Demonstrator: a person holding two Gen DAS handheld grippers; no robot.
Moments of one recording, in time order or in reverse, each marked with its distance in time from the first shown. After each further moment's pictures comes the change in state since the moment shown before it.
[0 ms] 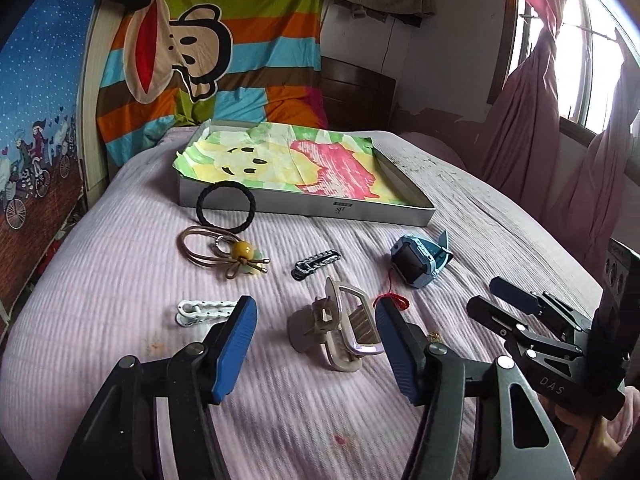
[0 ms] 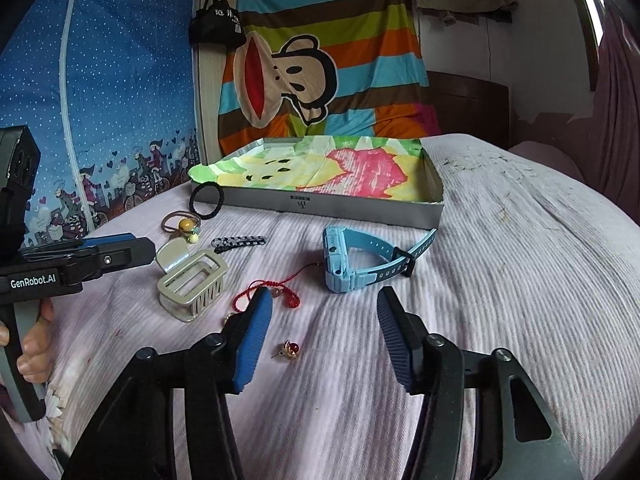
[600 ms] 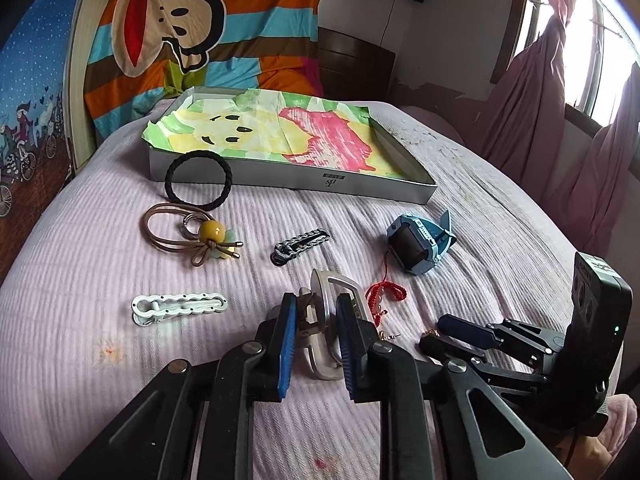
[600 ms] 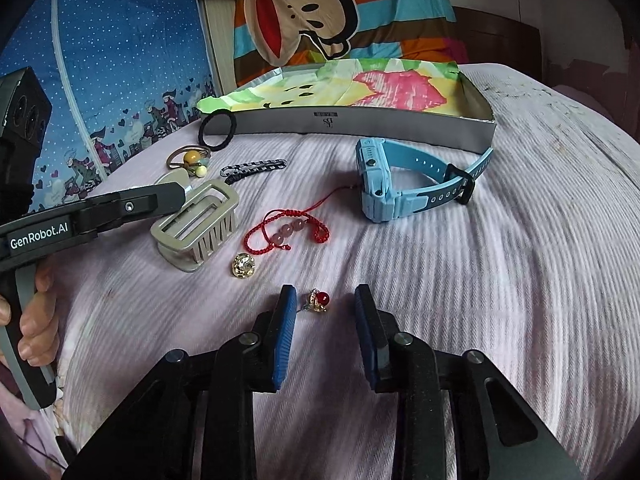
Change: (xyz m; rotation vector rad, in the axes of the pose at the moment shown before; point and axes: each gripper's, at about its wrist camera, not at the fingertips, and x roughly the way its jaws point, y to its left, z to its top) left arm 0.031 -0.007 0.005 -0.025 0.111 -0.012; right arm 0.047 0.010 -0.017 0.029 0.241 0.110
